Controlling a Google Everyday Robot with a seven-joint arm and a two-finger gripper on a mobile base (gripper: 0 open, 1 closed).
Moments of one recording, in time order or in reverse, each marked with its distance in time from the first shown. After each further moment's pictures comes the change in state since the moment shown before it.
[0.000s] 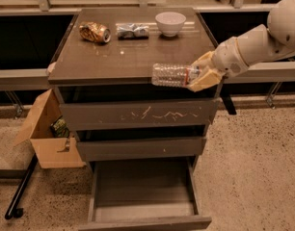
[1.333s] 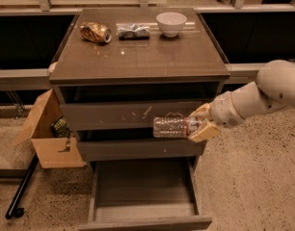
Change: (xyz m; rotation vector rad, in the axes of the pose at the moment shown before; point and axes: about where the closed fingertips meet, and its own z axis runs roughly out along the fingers) arm 0.090 0.113 0.049 -0.115 0.065 0.028
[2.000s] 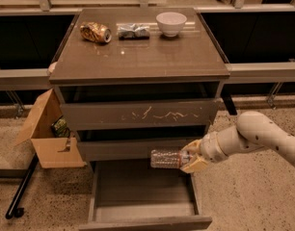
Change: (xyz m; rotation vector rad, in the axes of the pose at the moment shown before) arm 0.104 0.037 0.118 -0.069 -0.035 0.079
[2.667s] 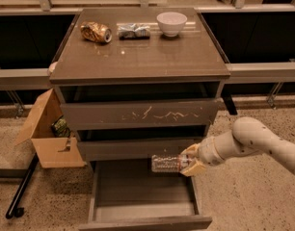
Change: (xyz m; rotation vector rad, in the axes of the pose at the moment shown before) arm 0.024 -0.006 0.022 0.002 0.025 -0.036
